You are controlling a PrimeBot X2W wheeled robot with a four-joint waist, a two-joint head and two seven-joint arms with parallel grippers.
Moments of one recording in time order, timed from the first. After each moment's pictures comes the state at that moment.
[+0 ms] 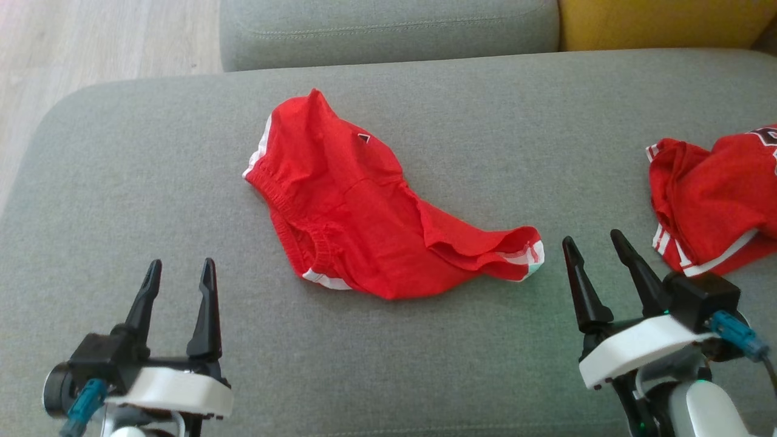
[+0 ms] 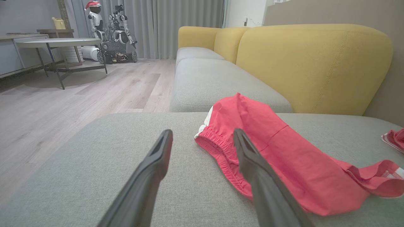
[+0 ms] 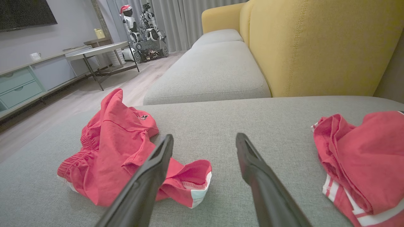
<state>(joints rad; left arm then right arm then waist) 0.10 0.25 -0.22 -0.07 -0.31 0.15 -0.22 0.03 -0.05 0.08 -0.05 0.18 0.13 0.11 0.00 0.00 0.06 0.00</state>
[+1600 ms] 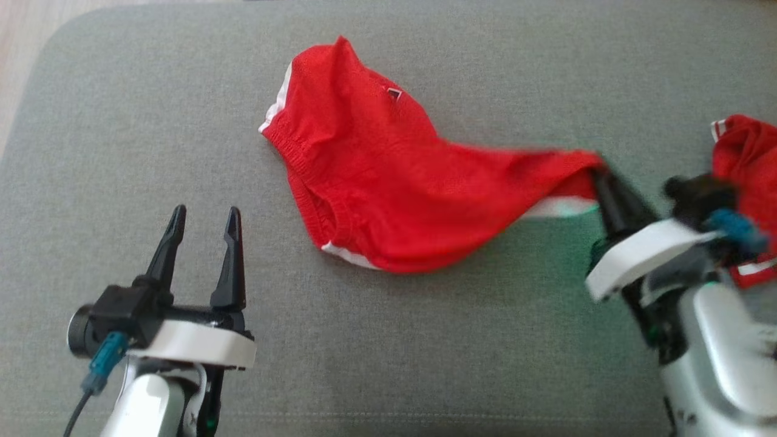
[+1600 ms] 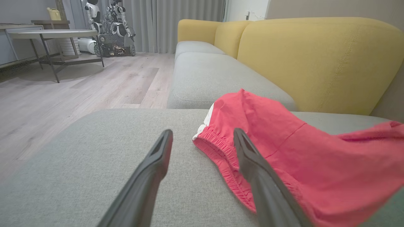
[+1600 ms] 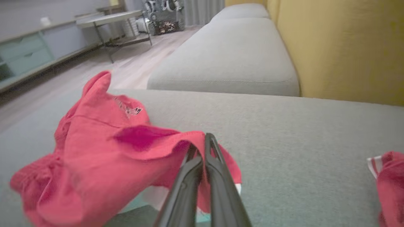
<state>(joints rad) -0.06 0.21 -0.27 -0.01 -0.30 0.12 -0.25 -0.26 -0.16 0.16 0.14 0.23 0.13 0.16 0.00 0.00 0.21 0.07</state>
